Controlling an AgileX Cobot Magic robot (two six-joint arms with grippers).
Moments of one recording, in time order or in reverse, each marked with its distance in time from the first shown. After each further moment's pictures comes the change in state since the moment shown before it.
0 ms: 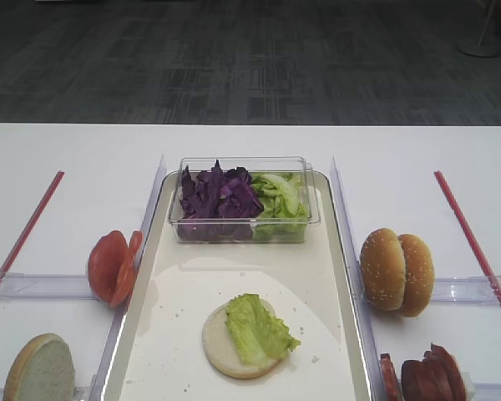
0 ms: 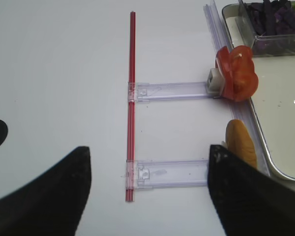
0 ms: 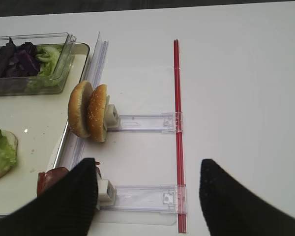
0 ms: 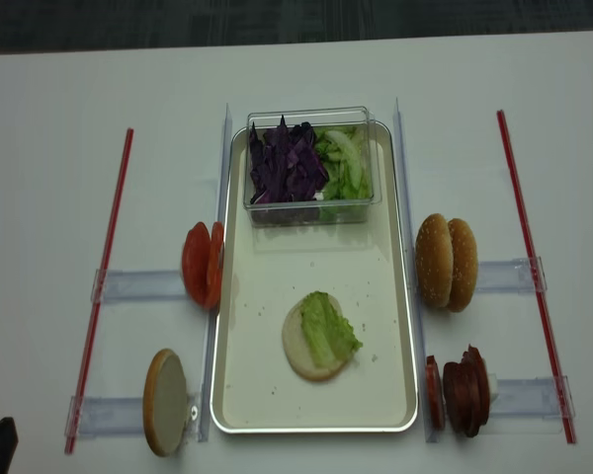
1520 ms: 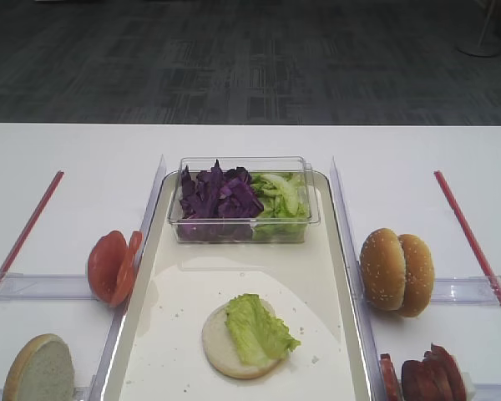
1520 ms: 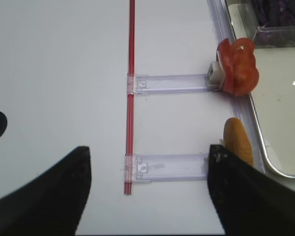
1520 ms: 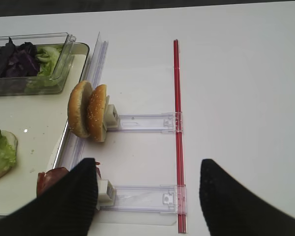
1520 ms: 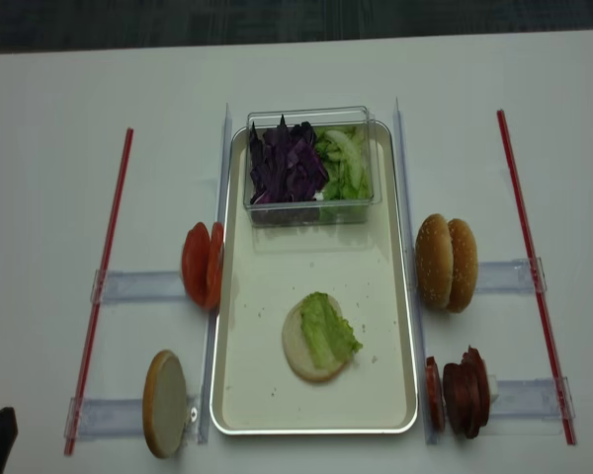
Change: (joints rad) left arm 0.000 0.130 -0.053 0.000 0.004 -0.004; right arm 0.000 0.000 0.000 0.000 0.000 0.000
